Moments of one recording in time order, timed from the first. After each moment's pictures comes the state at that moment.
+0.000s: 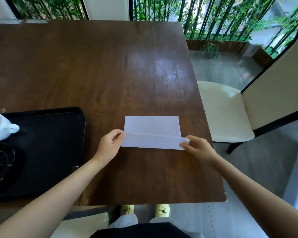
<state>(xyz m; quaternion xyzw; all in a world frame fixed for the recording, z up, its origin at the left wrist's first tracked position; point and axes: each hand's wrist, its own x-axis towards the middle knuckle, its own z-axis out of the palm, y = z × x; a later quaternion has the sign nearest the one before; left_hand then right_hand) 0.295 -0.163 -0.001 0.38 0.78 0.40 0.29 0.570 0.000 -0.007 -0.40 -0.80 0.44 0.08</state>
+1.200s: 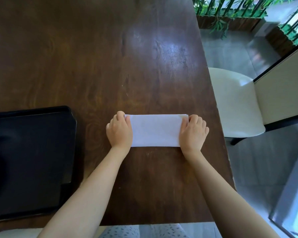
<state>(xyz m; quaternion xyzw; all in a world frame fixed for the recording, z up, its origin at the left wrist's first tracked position) 0.288 -0.065 -0.039 0.34 0.91 0.23 0.04 0.463 0.029 -0.049 -0.65 -0.74 0.08 0.16</state>
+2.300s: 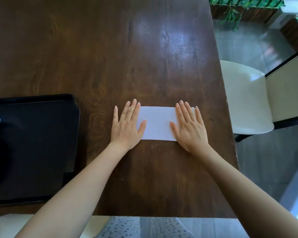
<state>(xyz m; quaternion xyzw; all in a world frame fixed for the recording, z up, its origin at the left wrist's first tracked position) 0.282 -0.086 -0.062 0.53 0.85 0.01 0.05 0.468 0.027 -0.063 -0.41 -0.91 0.02 -0.02</state>
